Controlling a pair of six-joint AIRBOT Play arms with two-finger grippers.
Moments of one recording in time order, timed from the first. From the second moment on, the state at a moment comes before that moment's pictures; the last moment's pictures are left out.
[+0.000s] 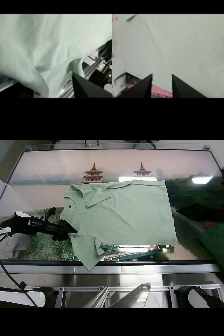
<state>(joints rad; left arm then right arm) 0.28 -1.66 0.87 0.74 -1.31 -1.08 -0.42 -0.99 0.85 -0.66 1.29 0.93</state>
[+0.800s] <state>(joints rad) 0.44 -1.66 0.78 0.69 -1.33 -0.93 -0.68 -1.24 0.62 -0.88 1.27 1.11</state>
